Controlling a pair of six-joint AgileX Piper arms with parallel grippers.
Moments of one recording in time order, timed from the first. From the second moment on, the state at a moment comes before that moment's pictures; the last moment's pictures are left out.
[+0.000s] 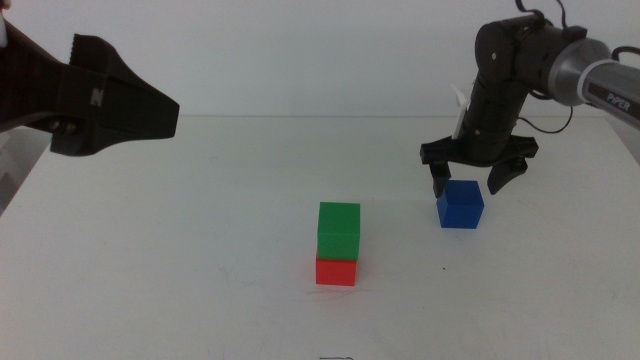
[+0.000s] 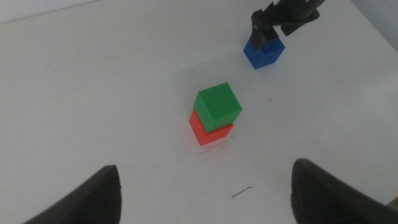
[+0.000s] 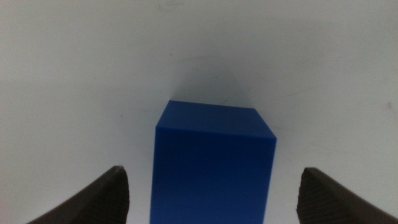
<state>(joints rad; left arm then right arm) -0.29 1.00 -1.30 -0.33 1.11 0.16 0.29 2.21 -1.91 -0.03 1.23 0.24</state>
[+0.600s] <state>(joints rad) -0.29 1.00 -1.30 -0.33 1.11 0.16 0.29 2.26 -1.91 -0.03 1.22 0.24</state>
